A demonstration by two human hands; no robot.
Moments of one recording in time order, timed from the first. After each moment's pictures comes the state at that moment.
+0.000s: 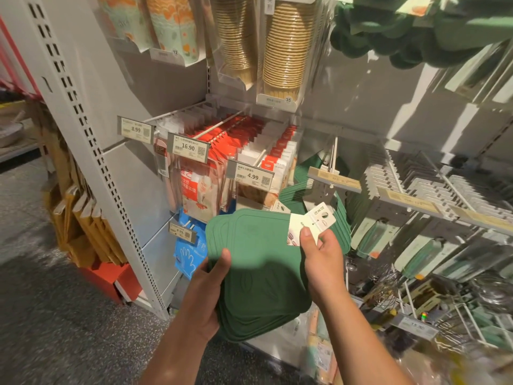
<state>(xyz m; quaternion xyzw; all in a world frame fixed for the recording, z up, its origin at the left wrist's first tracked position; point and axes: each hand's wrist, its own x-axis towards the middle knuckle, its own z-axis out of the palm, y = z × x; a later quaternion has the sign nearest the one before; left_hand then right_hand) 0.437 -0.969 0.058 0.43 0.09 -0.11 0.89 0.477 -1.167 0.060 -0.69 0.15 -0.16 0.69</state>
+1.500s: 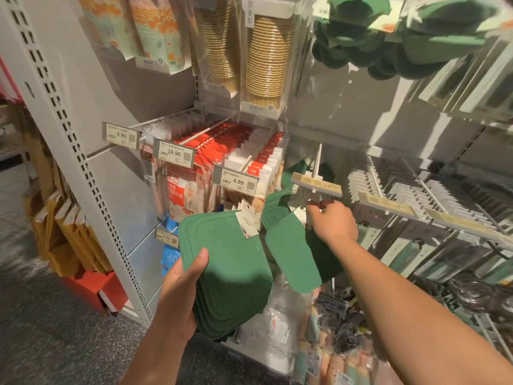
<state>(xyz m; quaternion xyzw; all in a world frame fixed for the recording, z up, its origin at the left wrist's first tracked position) 0.447 -0.959 0.053 0.49 0.10 -0.06 0.86 0.542 -1.238 0.122 -0.94 0.23 -0.10 0.22</state>
